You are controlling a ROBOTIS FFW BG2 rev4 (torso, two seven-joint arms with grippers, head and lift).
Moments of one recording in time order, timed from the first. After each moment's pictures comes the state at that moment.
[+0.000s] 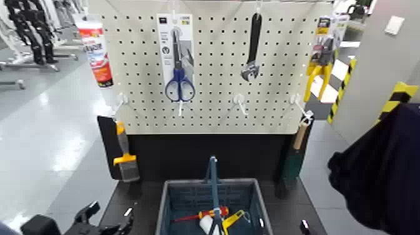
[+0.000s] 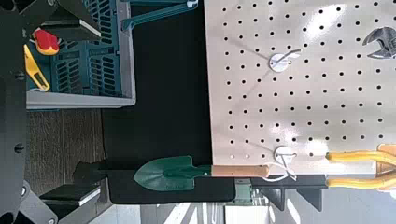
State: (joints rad) left arm 0.32 0.12 0.15 -1.76 0.26 0.00 -0.45; right arm 0.41 -0.12 0.26 -1.80 -0.08 -0.15 -0.27
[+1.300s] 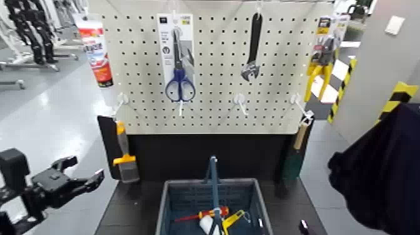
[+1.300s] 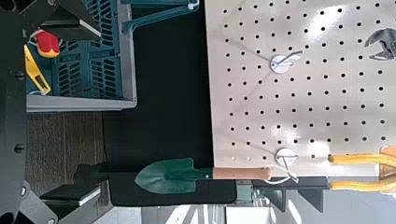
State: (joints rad) left arm 0.01 0.37 0.23 -1.59 0.28 0.16 -0.71; right arm 0.41 -0.12 0.26 -1.80 -0.08 -0.15 -0.27
